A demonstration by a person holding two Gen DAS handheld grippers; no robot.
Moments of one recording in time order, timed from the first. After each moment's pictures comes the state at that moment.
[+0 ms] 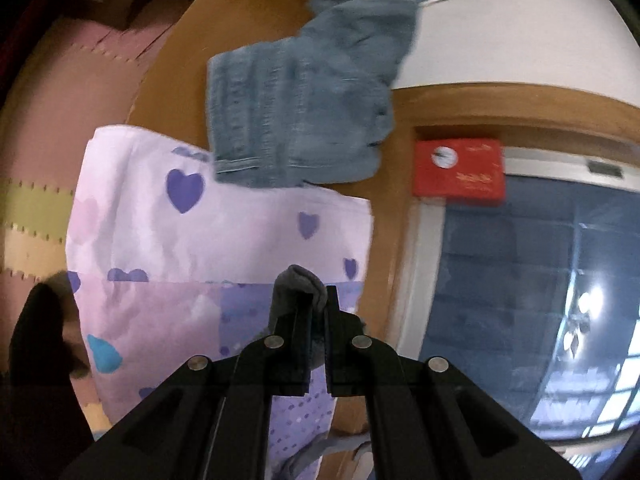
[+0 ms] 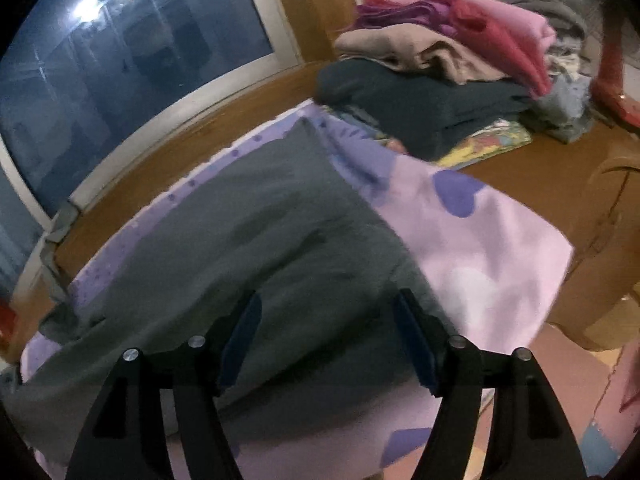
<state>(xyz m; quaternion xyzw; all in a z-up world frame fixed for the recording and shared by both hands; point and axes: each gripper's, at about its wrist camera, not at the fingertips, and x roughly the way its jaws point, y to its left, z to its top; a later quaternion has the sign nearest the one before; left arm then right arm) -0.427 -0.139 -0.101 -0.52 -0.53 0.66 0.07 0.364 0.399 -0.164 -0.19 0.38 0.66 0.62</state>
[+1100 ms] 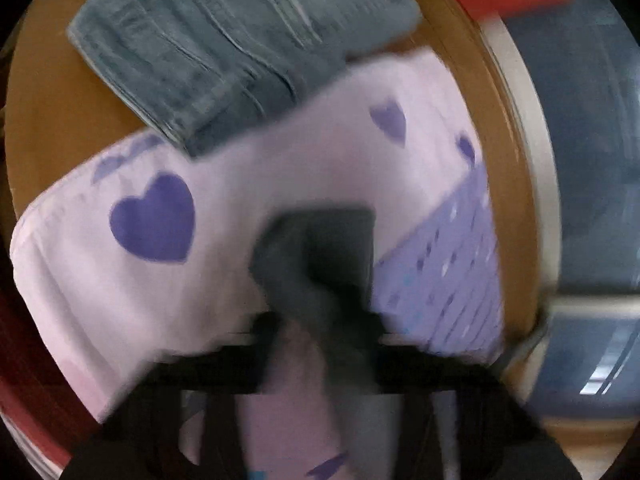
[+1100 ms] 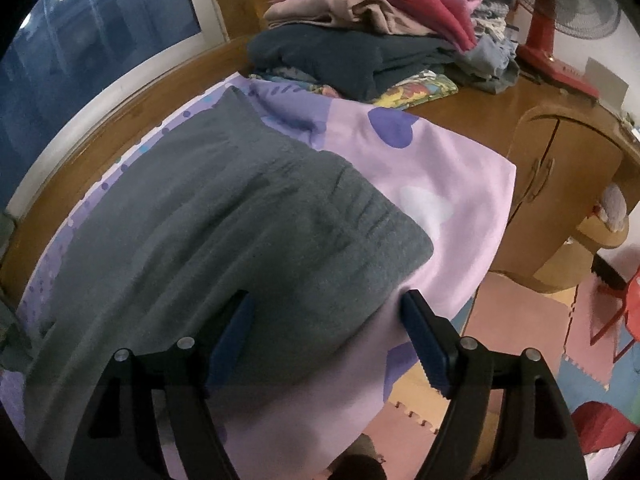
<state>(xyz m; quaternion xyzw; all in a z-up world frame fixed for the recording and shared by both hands) -0.493 -0.069 -0.193 -0.67 -0.22 0.68 0.20 0.340 0.376 -0.185 -0.22 0.41 0.55 0.69</state>
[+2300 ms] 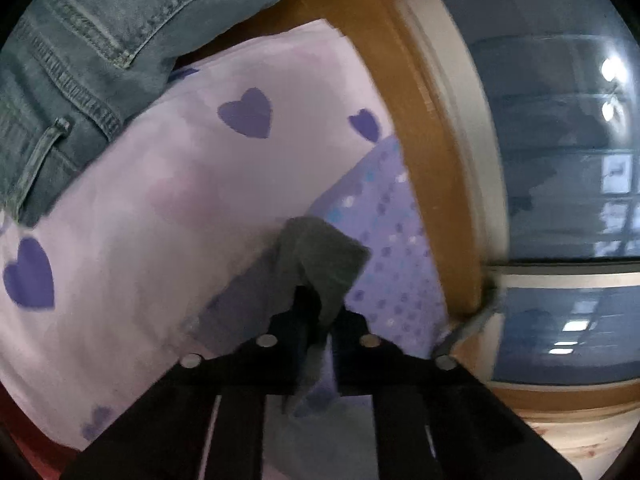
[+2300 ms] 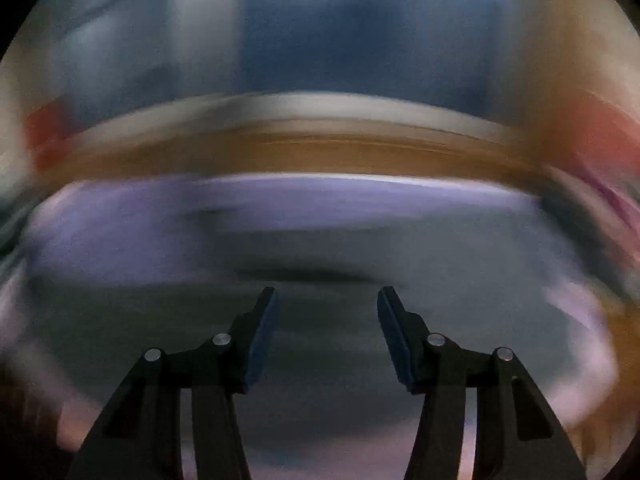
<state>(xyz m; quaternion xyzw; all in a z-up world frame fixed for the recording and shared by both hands) -0.506 -0.018 -0.156 -0.66 -0.24 0.64 0.32 -0.003 0.267 -0.098 -0.35 0.12 0.87 0.32</state>
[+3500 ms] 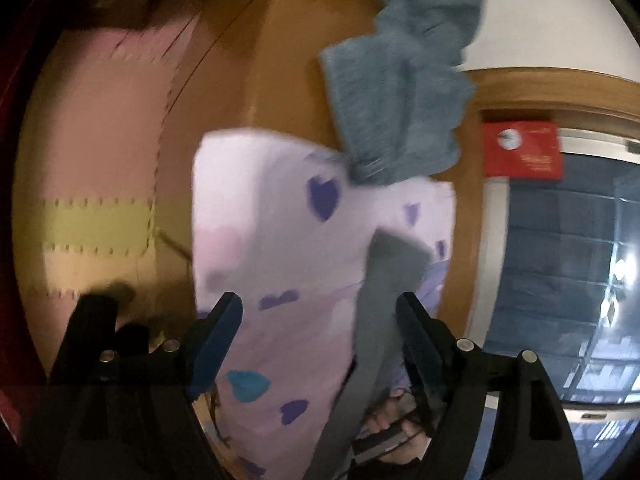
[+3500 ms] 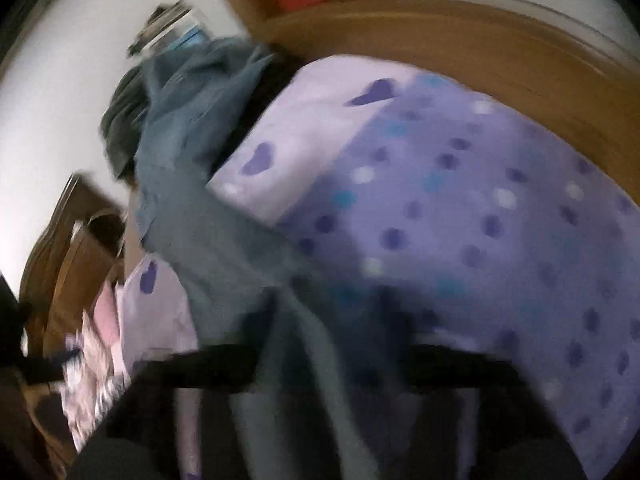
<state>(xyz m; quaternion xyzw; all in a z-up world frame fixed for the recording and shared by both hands) -0.399 -0.193 -0.178 -0.60 -0.46 0.65 0.07 -0.367 0.256 -0.180 -0.47 0.19 0.86 -0.03</state>
